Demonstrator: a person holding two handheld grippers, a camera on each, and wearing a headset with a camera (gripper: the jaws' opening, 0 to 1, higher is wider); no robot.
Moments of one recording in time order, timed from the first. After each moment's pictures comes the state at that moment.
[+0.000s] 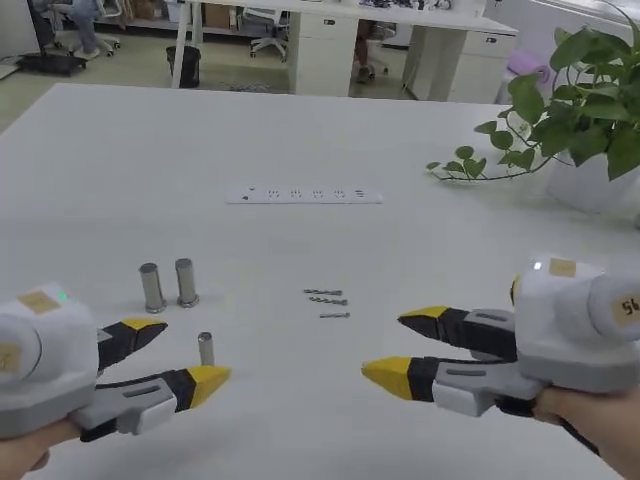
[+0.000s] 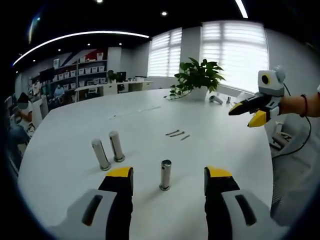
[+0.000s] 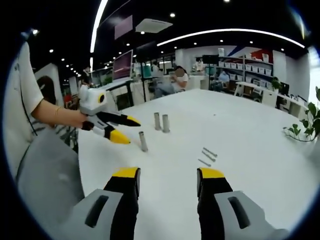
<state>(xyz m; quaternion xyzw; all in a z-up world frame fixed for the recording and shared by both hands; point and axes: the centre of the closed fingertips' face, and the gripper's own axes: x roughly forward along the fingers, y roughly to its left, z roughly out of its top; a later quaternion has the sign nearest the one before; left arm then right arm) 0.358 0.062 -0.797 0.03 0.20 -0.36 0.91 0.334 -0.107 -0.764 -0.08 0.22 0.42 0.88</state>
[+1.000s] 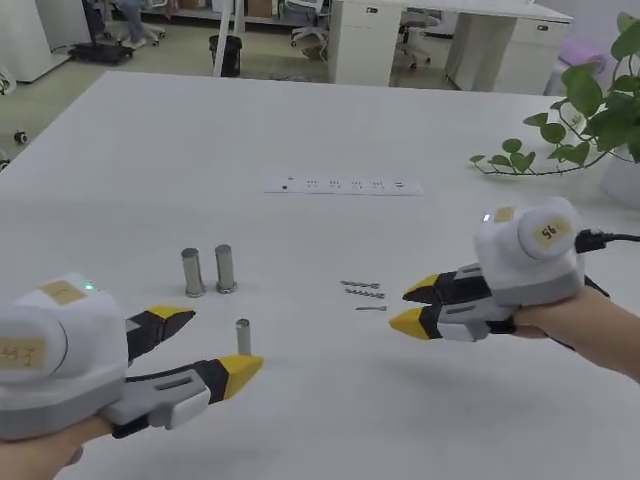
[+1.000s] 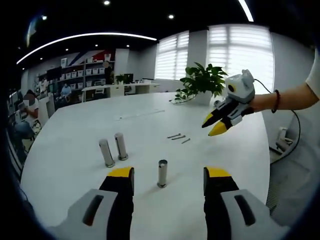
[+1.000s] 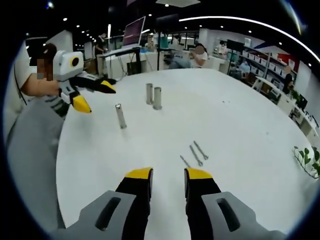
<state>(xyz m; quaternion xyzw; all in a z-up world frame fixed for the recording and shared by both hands) 0.346 0.070 -0.785 0.02 0.20 -0.33 0.92 0.400 -0.100 -0.813 -0.21 0.29 0.47 0.81</state>
